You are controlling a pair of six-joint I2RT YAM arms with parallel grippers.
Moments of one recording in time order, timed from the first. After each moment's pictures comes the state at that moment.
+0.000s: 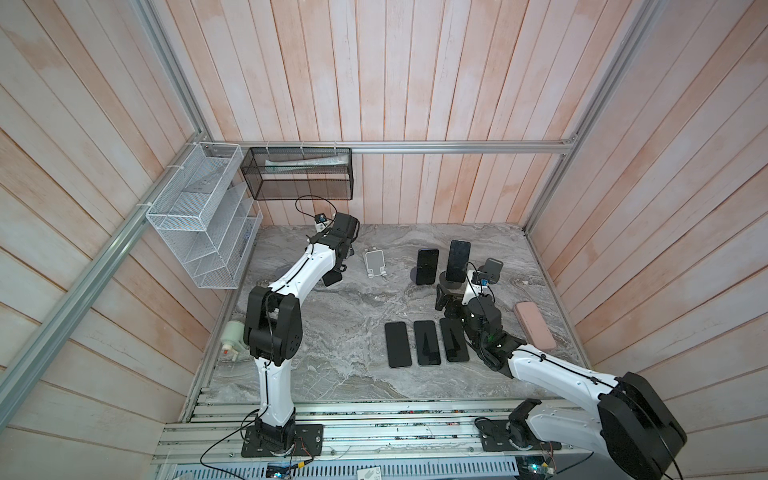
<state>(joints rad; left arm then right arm) -0.34 2.01 1.76 -0.72 -0.56 -0.59 0.62 1.18 0.48 0.42 0.40 0.44</state>
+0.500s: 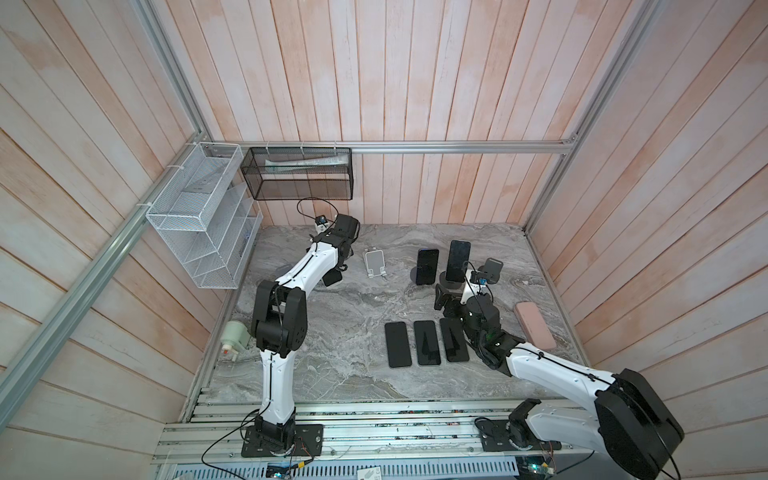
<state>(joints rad) -0.32 2.09 1.81 -0.70 -0.58 -0.60 0.62 1.20 0.49 0.42 0.40 0.44</state>
